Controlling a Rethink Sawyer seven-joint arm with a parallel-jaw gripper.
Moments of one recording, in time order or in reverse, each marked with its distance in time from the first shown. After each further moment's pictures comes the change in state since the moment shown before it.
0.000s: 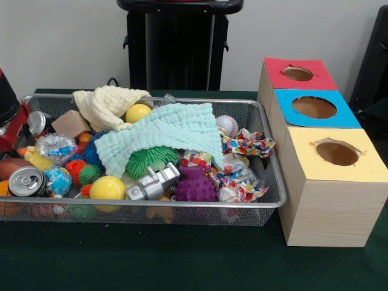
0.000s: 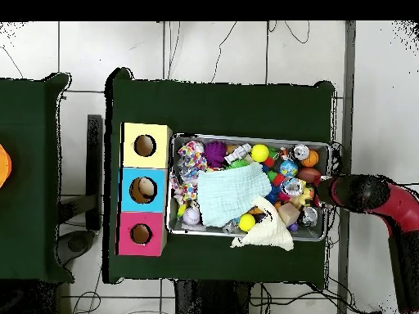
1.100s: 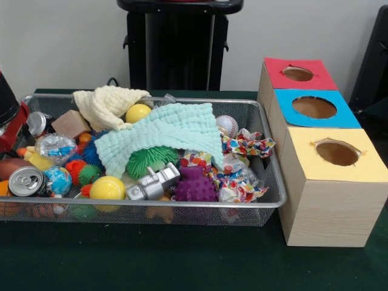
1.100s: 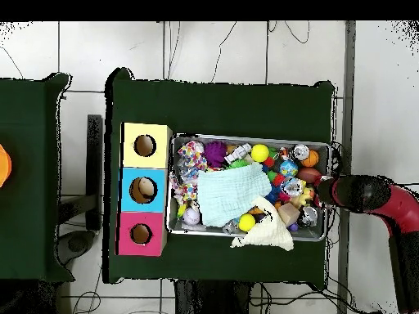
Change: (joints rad) arm -0.006 0.006 0.004 -0.003 0.000 0.000 0.000
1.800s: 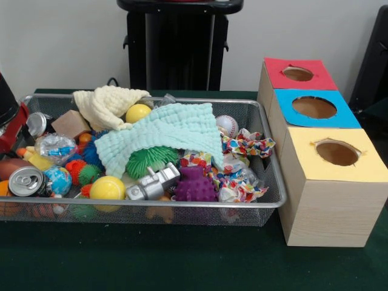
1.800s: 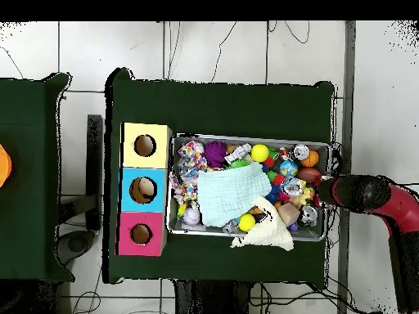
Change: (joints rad) arm 0.000 0.003 0.000 -0.004 0.000 0.000 0.000
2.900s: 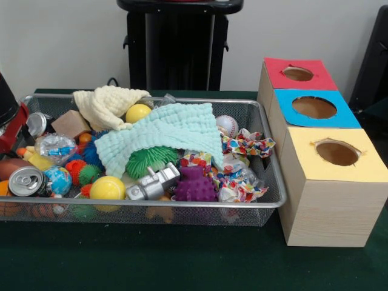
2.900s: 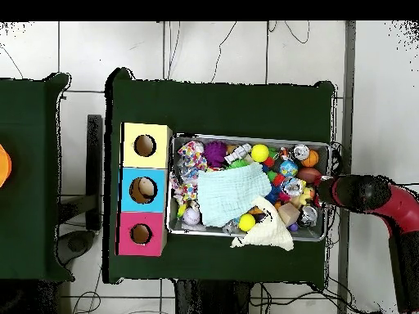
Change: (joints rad) arm 0.000 0.000 0.000 0.000 0.000 0.000 0.000
